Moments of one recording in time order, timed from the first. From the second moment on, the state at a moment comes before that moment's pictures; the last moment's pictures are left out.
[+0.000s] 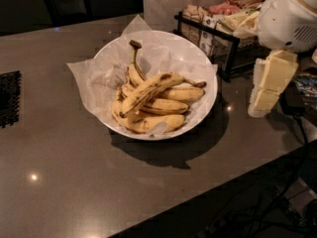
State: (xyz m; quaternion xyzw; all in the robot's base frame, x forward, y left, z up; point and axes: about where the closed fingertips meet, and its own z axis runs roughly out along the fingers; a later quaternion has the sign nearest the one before) arm 0.471 -0.160 0.979 -0.68 0.71 0.01 0.18
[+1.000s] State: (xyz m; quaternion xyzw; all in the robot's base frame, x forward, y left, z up) arm 0.510 -0.084 0.930 -0.75 0.64 0.11 0.15
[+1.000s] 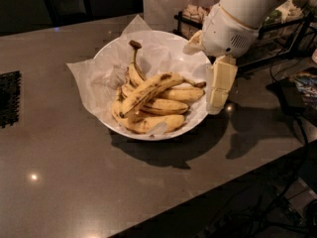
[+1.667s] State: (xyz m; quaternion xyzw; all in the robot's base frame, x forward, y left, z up) arm 0.512 -0.033 0.888 -0.78 0.59 0.17 0.11
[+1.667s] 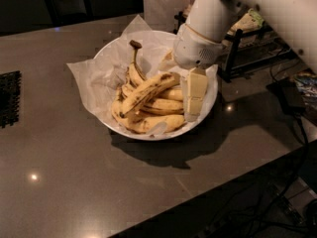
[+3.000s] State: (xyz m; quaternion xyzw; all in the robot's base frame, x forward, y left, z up) arm 0.520 -0.014 0.877 -0.79 0.58 0.17 0.10
